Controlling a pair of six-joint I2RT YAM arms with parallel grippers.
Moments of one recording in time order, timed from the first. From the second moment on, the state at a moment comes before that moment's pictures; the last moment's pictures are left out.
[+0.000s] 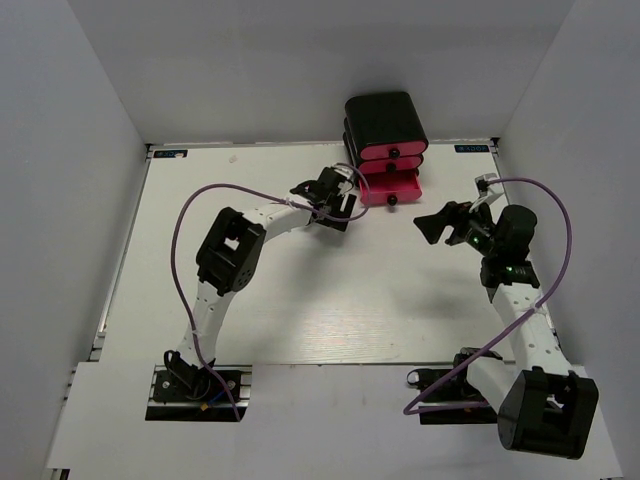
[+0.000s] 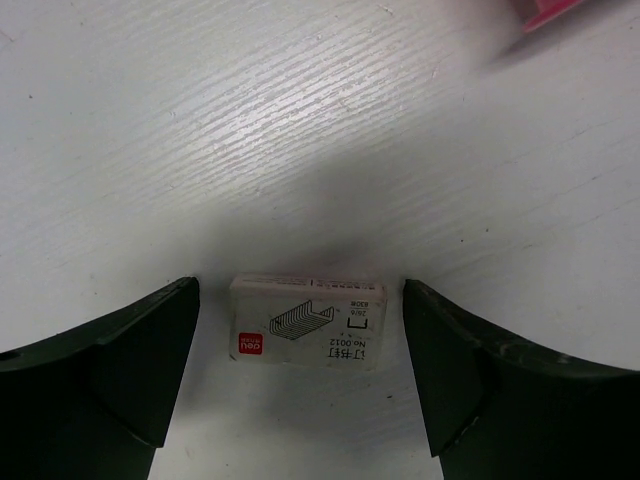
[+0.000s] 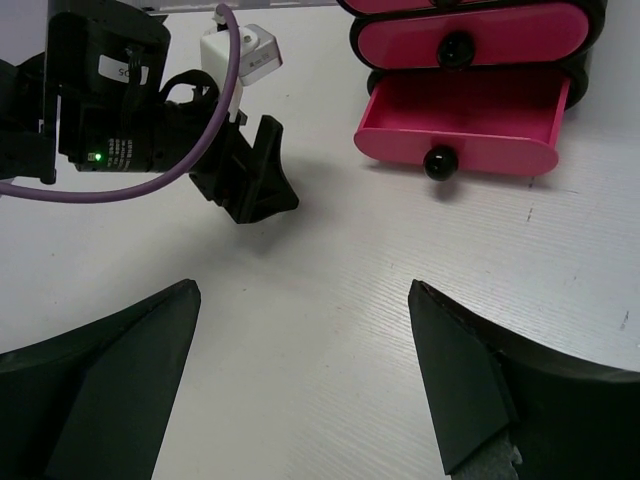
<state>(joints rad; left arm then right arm) -0.65 2.26 1.73 -0.35 -0.18 -0.16 -0.08 0.97 0.62 0.12 -0.69 0.23</state>
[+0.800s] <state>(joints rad) -0.67 2.21 1.83 -0.27 0.01 -0.47 -0.16 0.93 0.57 0.17 -0.67 0.24</state>
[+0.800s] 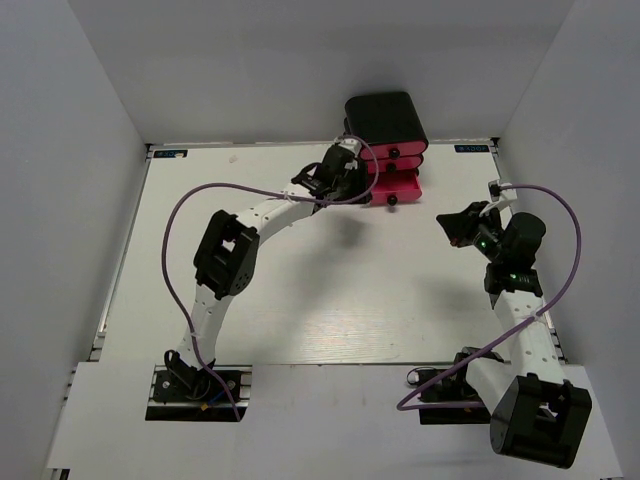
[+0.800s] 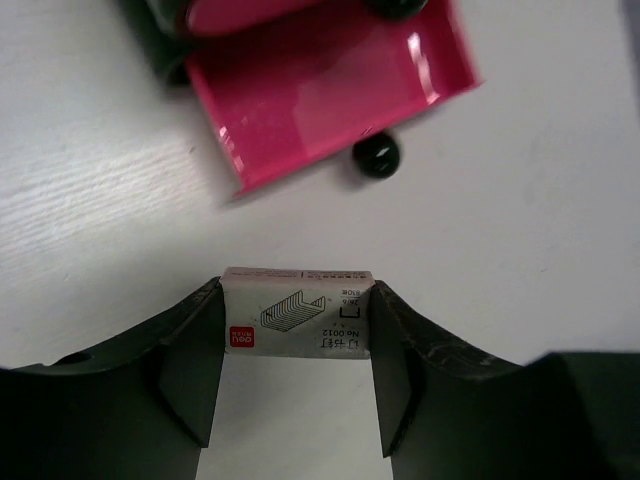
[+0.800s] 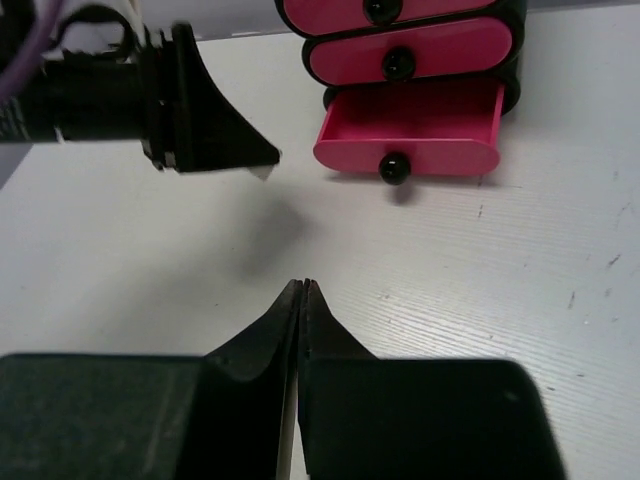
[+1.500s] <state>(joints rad) -0.67 2.44 2.08 -0.08 0.01 -0.82 -0.18 0.93 0.57 0.16 -0.66 0.25</state>
